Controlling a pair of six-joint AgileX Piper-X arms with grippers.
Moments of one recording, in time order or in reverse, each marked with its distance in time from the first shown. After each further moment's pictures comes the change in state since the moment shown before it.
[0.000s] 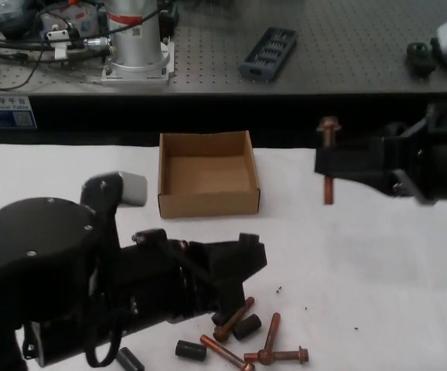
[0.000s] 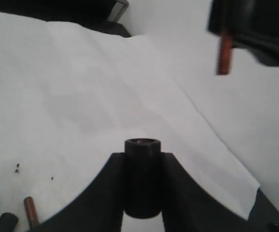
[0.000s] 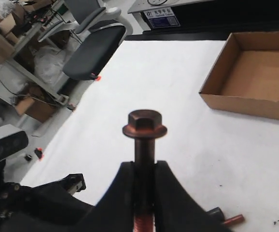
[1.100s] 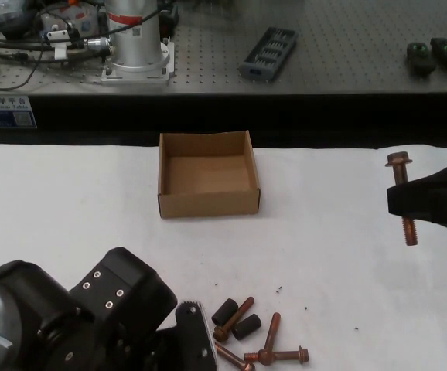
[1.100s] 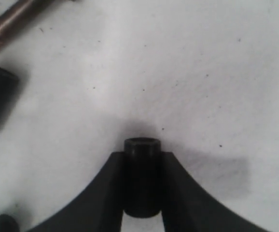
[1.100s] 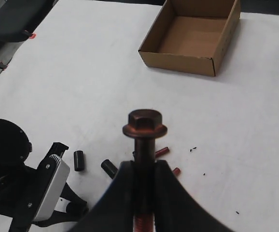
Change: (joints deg) left arm 0.0 18.2 -10.9 54.2 -2.8 64.5; right arm 0.0 -12.4 -6.7 31.8 13.9 -14.4
